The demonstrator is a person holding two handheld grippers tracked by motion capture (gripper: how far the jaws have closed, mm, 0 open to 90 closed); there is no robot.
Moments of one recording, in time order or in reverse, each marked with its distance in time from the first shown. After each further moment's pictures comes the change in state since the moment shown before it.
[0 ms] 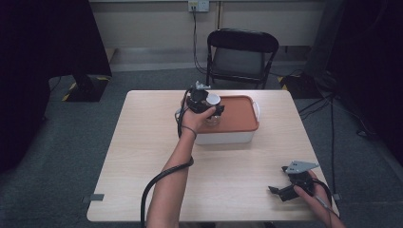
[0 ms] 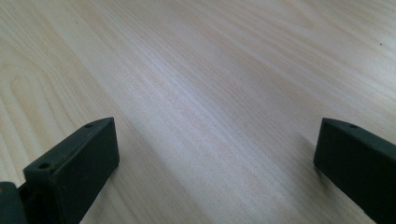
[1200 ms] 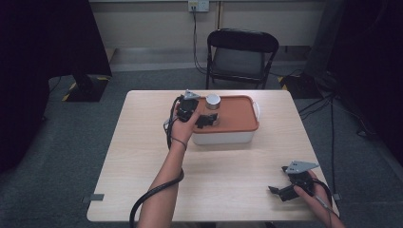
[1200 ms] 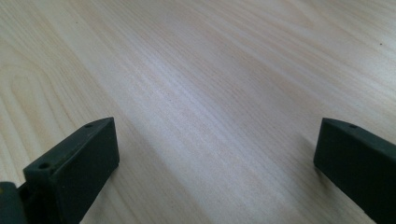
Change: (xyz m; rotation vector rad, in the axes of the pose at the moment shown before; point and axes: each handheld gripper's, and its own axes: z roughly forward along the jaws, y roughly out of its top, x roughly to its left) left arm -0.003 -0.026 -0.042 -0.015 -0.025 -0.006; right arm 0.000 0.000 0.000 0.001 0.000 0.000
